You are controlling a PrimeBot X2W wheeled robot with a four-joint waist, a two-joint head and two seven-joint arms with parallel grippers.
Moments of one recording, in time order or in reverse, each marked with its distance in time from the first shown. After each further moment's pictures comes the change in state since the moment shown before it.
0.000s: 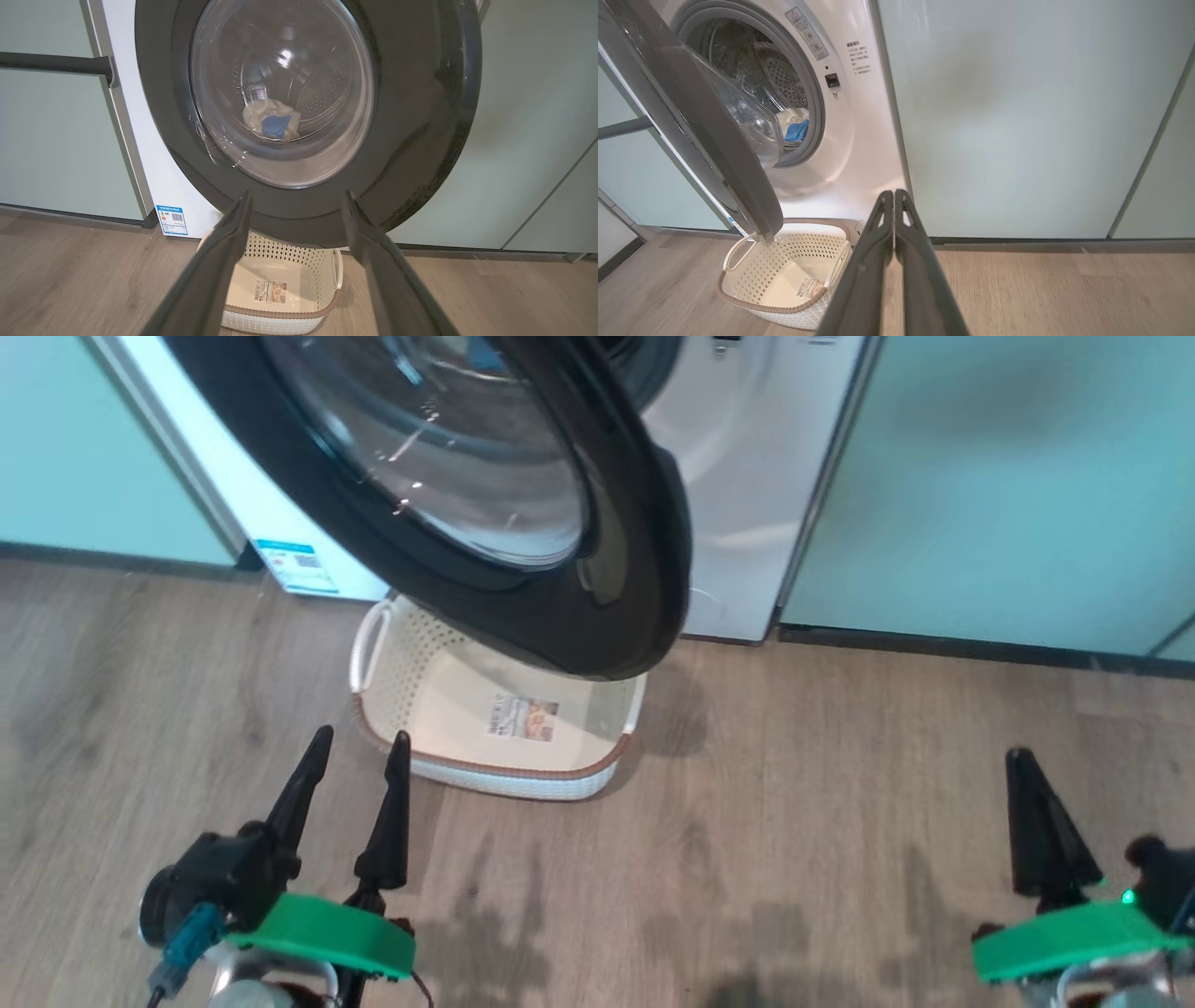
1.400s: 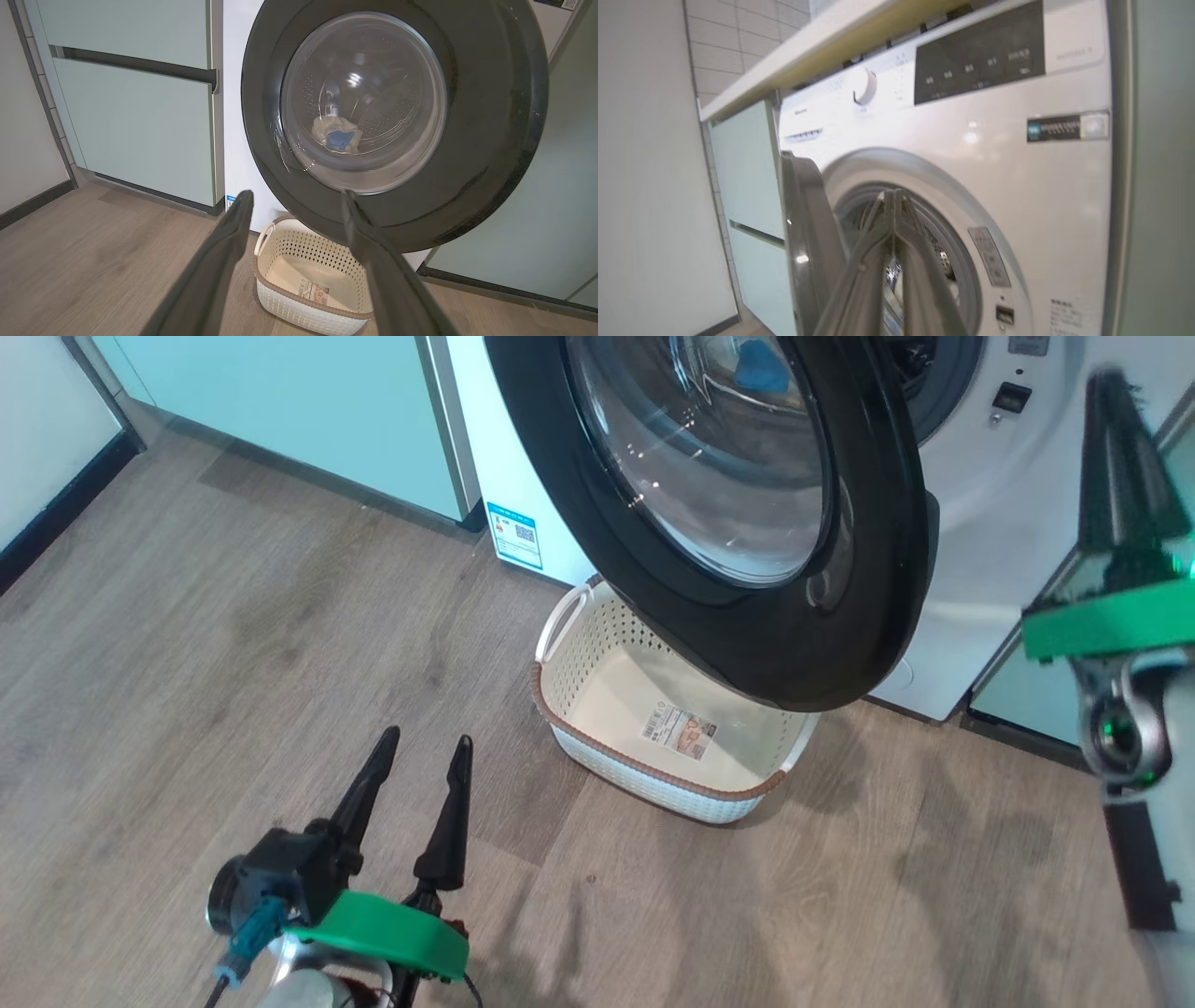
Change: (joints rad) left arm -0.059 -0.035 -0.096 0.087 -0.006 -0.009 -0.053; right arm -0.577 -0.064 0.073 0.162 0.067 0.000 -0.003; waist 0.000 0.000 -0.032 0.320
